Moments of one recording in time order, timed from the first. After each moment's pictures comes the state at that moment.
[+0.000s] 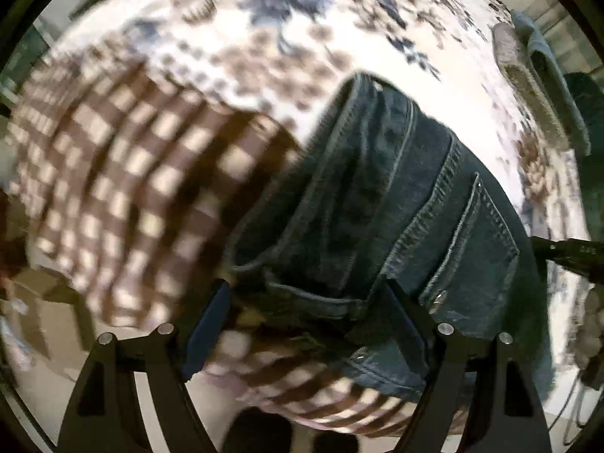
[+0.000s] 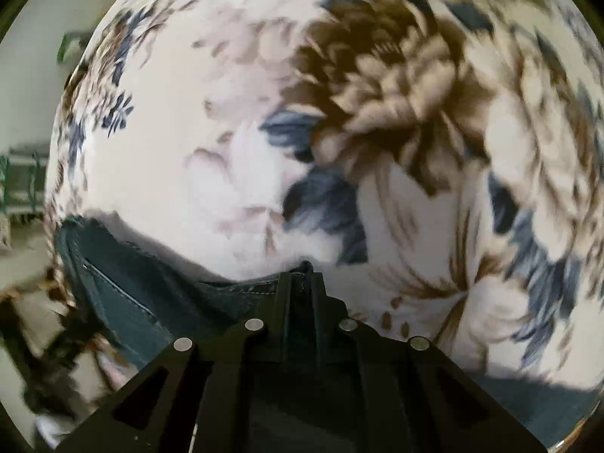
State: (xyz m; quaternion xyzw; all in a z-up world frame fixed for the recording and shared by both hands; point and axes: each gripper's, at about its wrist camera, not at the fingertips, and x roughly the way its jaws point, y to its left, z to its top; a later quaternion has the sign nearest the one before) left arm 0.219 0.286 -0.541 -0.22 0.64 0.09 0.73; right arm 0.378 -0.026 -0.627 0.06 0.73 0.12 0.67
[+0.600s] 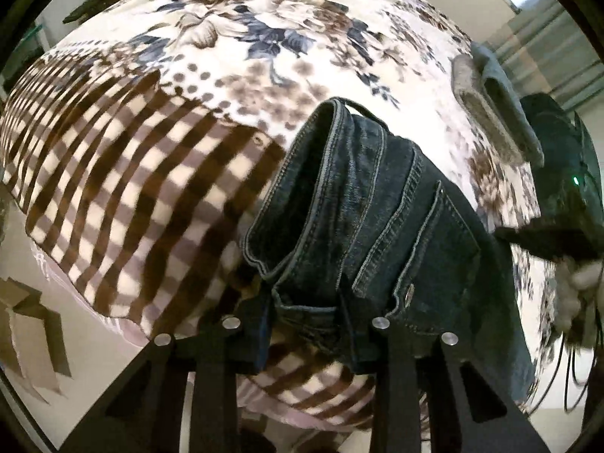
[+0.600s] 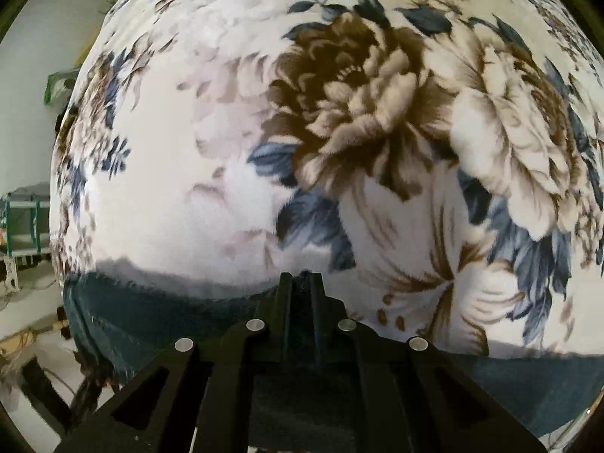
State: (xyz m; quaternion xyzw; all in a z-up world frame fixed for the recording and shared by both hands) left arm 0.177 0.292 -0.514 -0.24 0.57 0.04 0.79; right arm 0.394 -0.011 -0.617 0.09 0.72 0.07 0.69
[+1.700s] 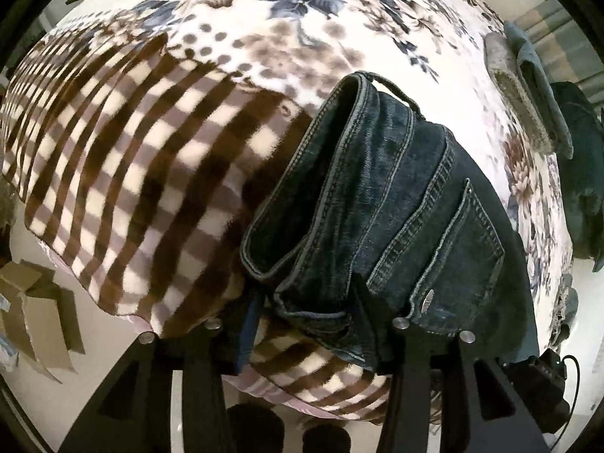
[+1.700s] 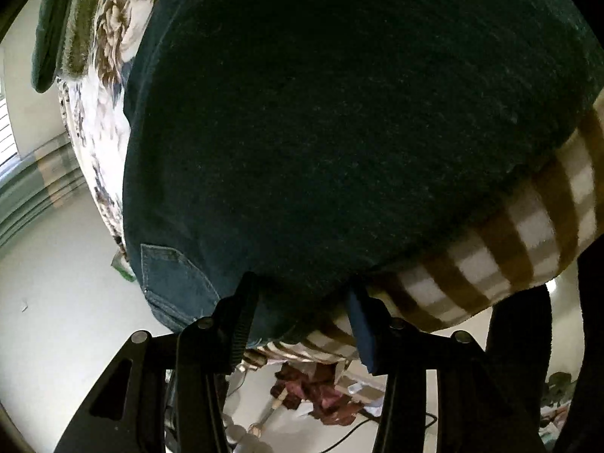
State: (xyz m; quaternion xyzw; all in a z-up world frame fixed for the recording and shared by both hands) left arm 0.192 0.300 -0.534 -0.24 0.63 0.07 0.74; right arm 0.128 -0.076 -0.688 0.56 0.64 -0.07 0.52
